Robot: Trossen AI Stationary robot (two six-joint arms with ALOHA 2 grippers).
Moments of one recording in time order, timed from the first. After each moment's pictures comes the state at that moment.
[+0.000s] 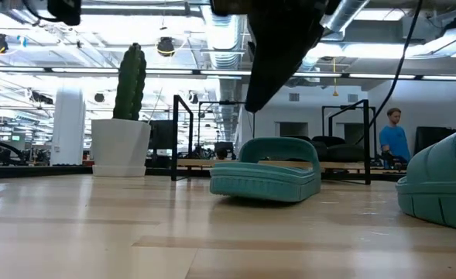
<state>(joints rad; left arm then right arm) -0.58 0.42 0.36 0.11 -0.43 0.03 0.39 2.03 1.64 -0.85 0.21 0.35</state>
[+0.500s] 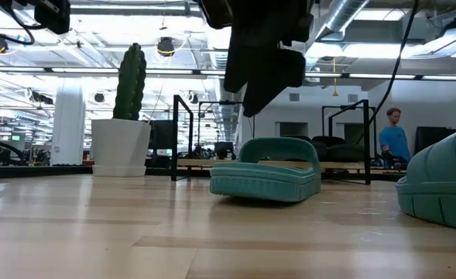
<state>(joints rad) -0.61 0.15 0.24 0.11 -0.34 -0.05 0.34 2.03 1.64 -0.78 0.02 0.57</state>
